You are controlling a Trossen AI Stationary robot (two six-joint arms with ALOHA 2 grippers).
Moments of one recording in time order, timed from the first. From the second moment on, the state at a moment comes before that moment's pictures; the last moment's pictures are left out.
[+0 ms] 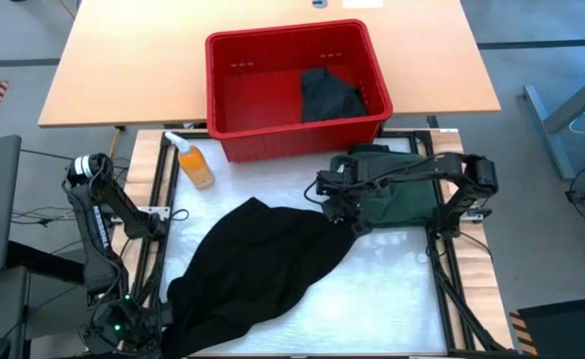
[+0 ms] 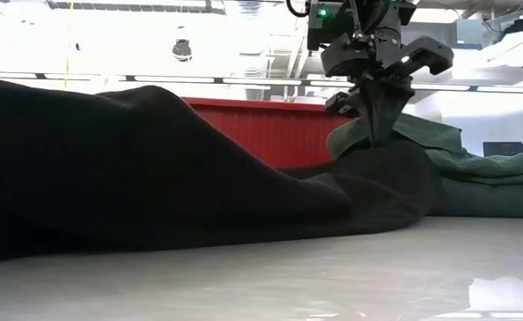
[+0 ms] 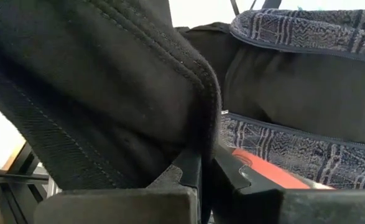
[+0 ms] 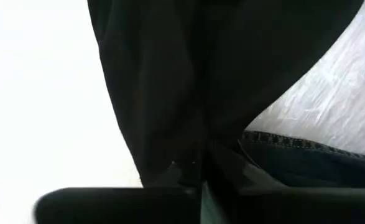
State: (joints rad) left arm -1.31 1.29 0.86 -0.26 -0.20 -1.97; right arm -0.12 1.65 1.28 -1.04 -0.20 -0.50
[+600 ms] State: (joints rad) left arm -1.17 1.02 0.85 0.03 -0.79 -1.17; right arm -0.08 1.36 1.35 -1.13 -0.37 -0.38
